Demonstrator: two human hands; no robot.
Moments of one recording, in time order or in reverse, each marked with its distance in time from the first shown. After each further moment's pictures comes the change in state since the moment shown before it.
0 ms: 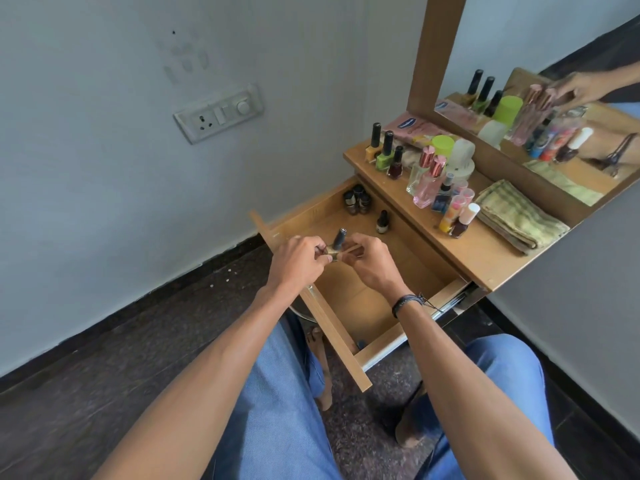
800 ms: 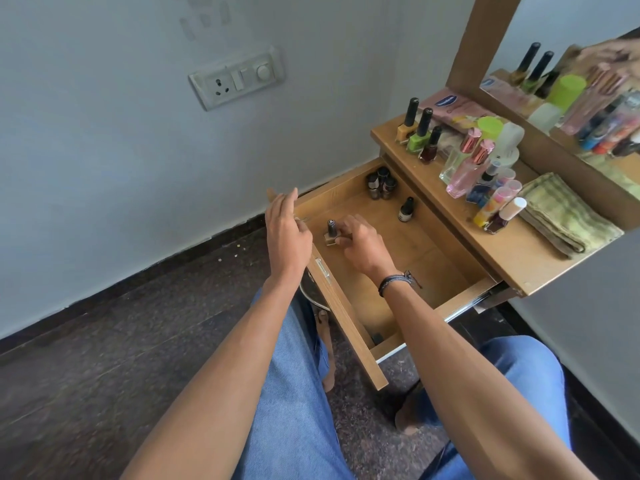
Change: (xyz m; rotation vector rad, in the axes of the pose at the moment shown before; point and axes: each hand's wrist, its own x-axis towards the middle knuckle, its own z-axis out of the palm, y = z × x) left_hand 0.004 -0.032 0.012 -0.331 0.471 -0.234; right_hand 0.037 0.007 0.054 -0.240 -0.048 -0.077
